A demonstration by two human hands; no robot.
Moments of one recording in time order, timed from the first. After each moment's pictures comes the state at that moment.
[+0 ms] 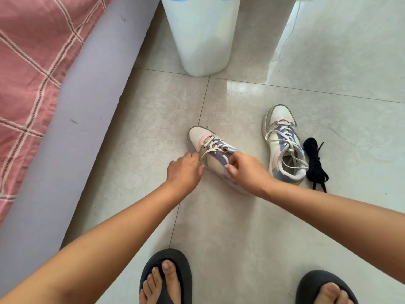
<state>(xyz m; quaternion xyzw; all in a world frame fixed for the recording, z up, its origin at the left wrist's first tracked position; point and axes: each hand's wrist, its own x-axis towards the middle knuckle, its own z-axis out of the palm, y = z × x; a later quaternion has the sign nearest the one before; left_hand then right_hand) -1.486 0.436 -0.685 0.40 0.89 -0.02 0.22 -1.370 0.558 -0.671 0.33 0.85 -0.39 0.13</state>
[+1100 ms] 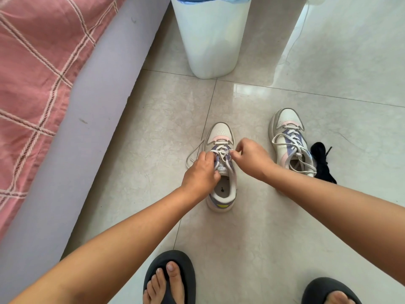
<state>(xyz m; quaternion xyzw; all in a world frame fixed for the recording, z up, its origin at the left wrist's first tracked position) -1.468 0.443 -0.680 0.36 0.88 0.13 0.27 -1.402 0.586 -0.690 0.34 0.87 -0.35 0.08</state>
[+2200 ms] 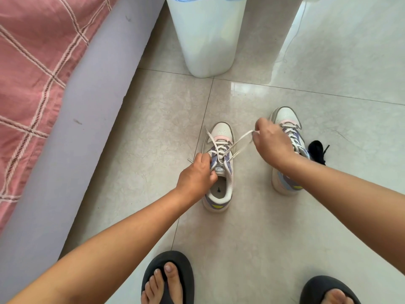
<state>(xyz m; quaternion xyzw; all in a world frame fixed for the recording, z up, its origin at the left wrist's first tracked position) -1.468 0.440 -0.683 0.38 0.89 0.06 0.26 -1.391 0.631 -0.688 0.37 0.91 -0.21 -0.02</state>
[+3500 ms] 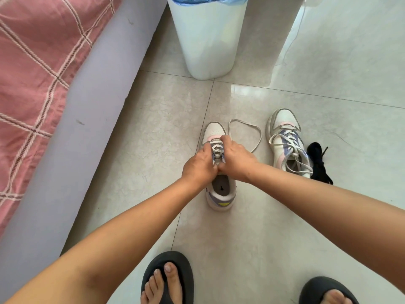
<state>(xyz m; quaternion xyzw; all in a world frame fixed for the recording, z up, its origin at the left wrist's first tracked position) -1.480 0.463 -0.682 0.33 0.89 0.14 0.27 -1.417 0.559 -0.671 0.28 0.90 -0.30 0.17</state>
